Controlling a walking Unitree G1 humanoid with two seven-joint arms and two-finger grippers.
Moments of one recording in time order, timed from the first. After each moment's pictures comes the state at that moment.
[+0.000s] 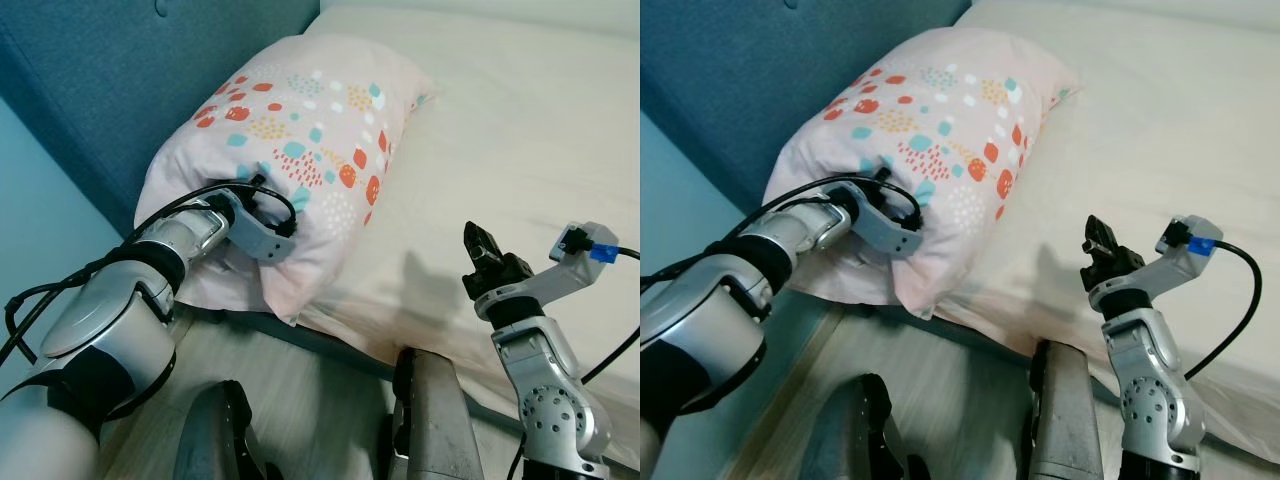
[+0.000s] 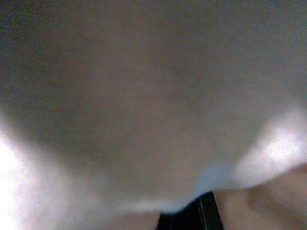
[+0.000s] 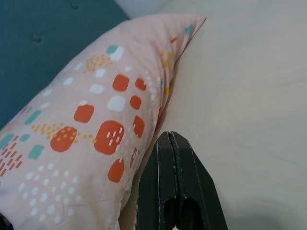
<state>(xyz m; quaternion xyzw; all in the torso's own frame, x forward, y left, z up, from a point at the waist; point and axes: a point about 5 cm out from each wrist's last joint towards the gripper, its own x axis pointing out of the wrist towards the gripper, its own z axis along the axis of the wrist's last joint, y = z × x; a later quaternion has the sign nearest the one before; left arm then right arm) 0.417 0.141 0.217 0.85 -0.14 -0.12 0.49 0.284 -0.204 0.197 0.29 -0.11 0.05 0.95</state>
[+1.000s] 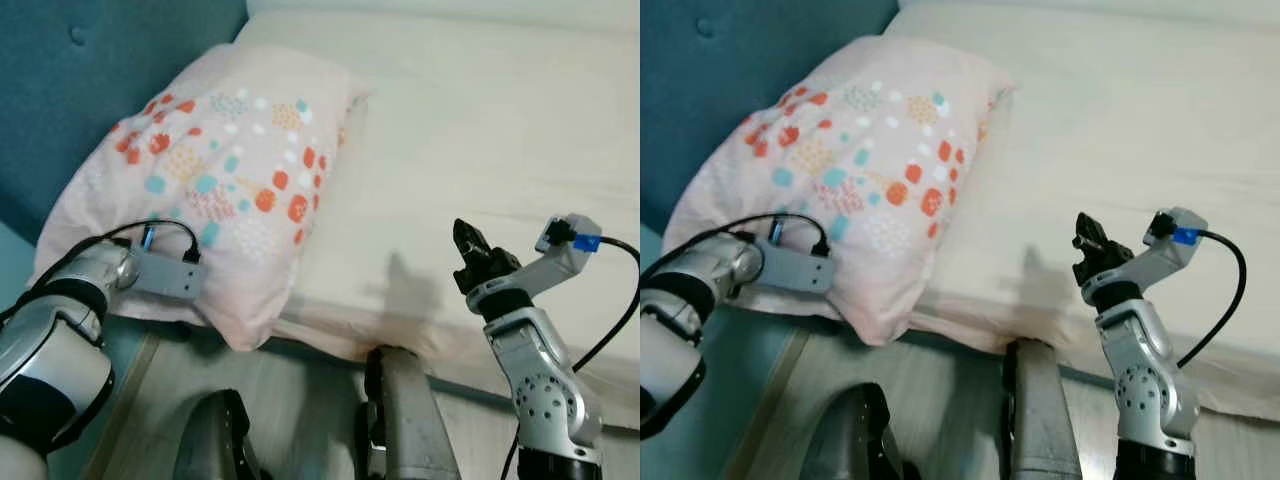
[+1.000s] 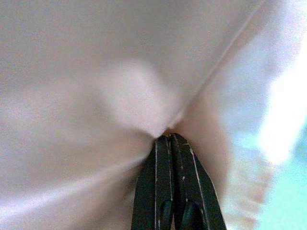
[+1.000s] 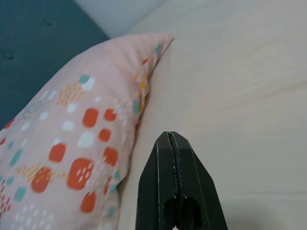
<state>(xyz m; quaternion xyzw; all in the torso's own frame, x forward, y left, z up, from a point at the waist) 0.378 0.265 0.154 0.72 0.28 -0.23 0.59 0.297 -0.196 0.195 0.28 -0.09 0.07 0.95</state>
